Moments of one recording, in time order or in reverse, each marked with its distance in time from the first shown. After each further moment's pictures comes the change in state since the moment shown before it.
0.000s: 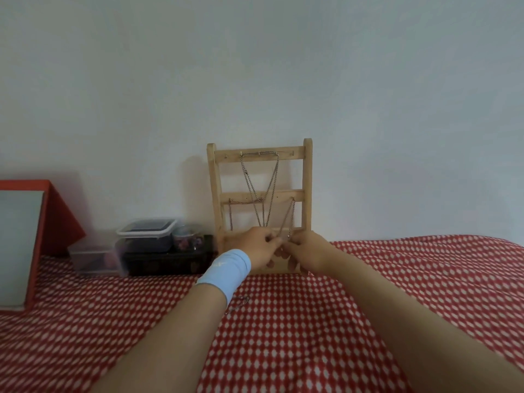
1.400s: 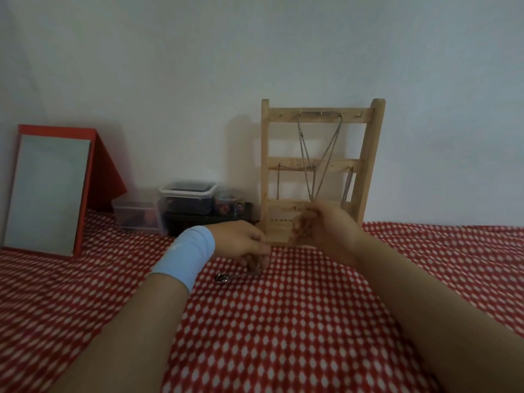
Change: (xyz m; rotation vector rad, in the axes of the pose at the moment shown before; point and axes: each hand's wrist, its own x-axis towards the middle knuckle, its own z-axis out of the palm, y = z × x) left_hand -0.047 -0.089 -0.080 0.003 -0.429 -0.119; right_hand 0.012 -0.028 0.060 0.903 -0.230 -0.067
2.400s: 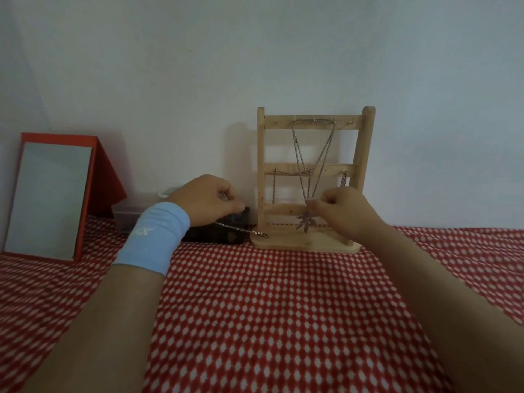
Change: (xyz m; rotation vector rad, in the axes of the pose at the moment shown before) left_hand -0.040 0.025 -0.047 0.313 0.637 0.083; right_hand -0.014 -0.040 -0.017 -1.030 0.404 -0.231
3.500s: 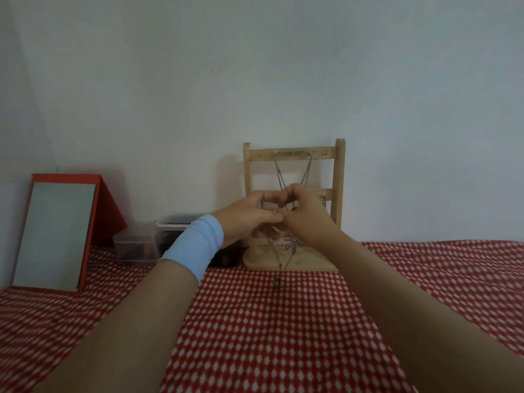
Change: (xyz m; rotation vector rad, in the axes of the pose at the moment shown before) left_hand 0.017 0.073 0.020 -0.730 -0.359 0.062; right_hand 0.003 -0.045 0.001 0.465 0.035 -0.136
